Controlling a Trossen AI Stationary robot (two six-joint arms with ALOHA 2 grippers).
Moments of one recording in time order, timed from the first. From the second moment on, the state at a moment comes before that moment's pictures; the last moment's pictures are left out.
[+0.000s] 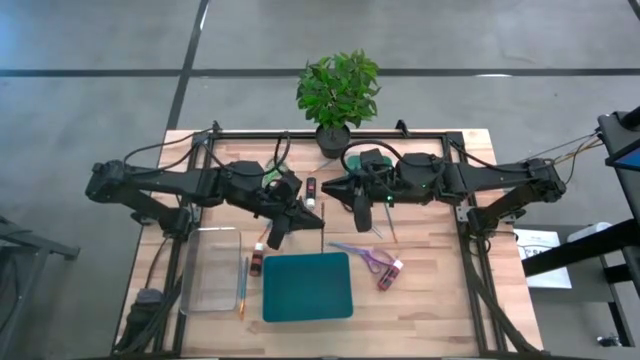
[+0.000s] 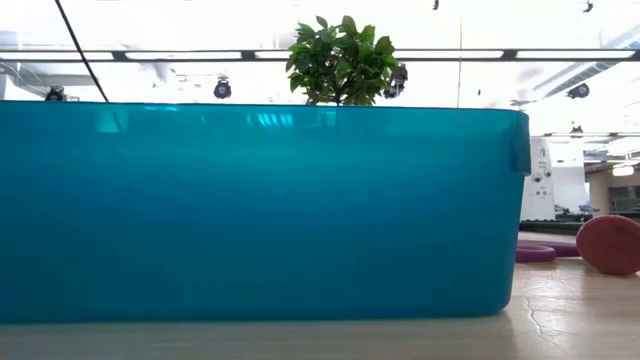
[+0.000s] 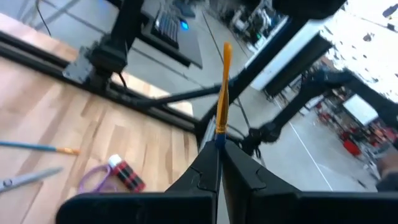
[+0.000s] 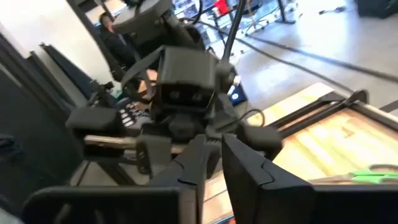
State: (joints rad) left arm -0.10 1.34 1.25 -0.14 0.22 -0.57; right arm 0.15 1.44 1.50 -0.18 0.23 0.52
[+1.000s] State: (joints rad) left arm -0.23 1.37 1.25 -0.54 0.36 -0.45; right arm 0.14 1.30 1.50 -0.18 0.24 0.46
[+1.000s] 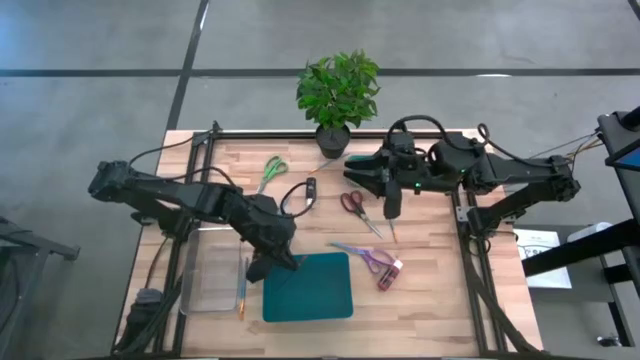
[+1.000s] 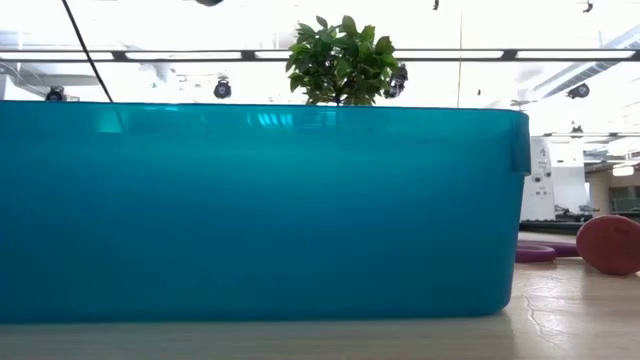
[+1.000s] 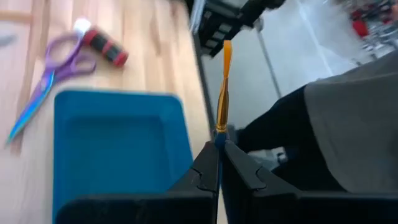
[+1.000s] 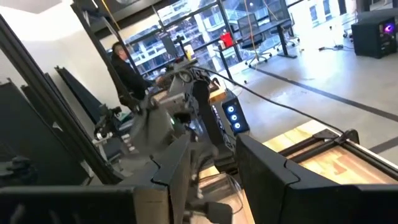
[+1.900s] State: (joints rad) left arm -0.27 1.60 1.37 -0.76 0.24 -0.31; right arm 0.14 1.30 1.50 -0.18 0.23 0.46
